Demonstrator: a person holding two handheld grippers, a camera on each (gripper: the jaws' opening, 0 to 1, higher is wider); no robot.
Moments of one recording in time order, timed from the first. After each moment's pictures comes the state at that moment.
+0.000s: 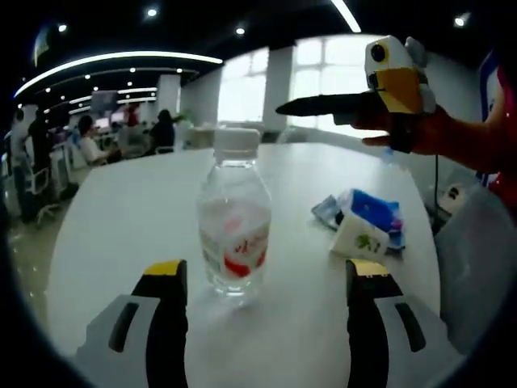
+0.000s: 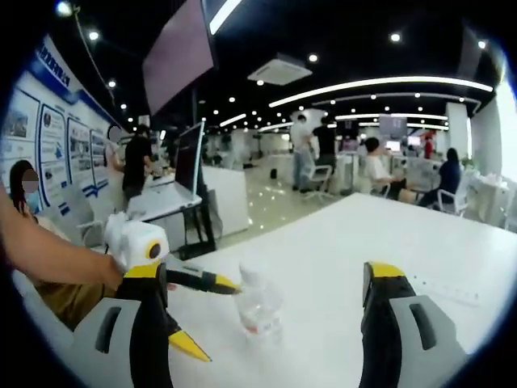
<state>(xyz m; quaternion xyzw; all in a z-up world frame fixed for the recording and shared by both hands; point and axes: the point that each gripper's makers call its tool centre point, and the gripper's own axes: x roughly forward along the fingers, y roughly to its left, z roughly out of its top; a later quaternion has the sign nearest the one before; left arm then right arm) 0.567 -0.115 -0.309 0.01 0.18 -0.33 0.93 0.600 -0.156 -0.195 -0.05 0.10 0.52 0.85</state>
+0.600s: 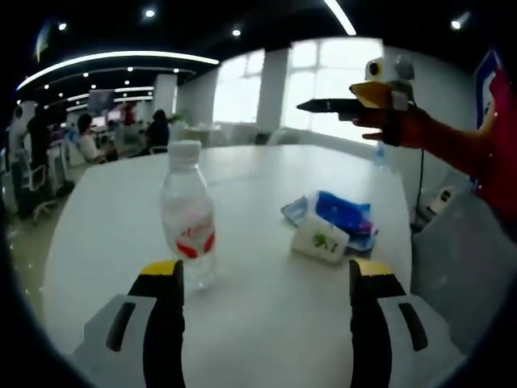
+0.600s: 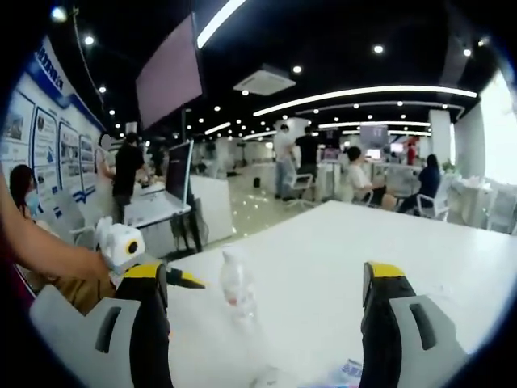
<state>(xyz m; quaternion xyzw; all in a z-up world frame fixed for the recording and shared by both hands) 0.509 -0.143 -0.296 0.00 0.18 -0.34 0.92 0.578 -0.256 -0.159 -0.03 0.08 0.48 0.87</state>
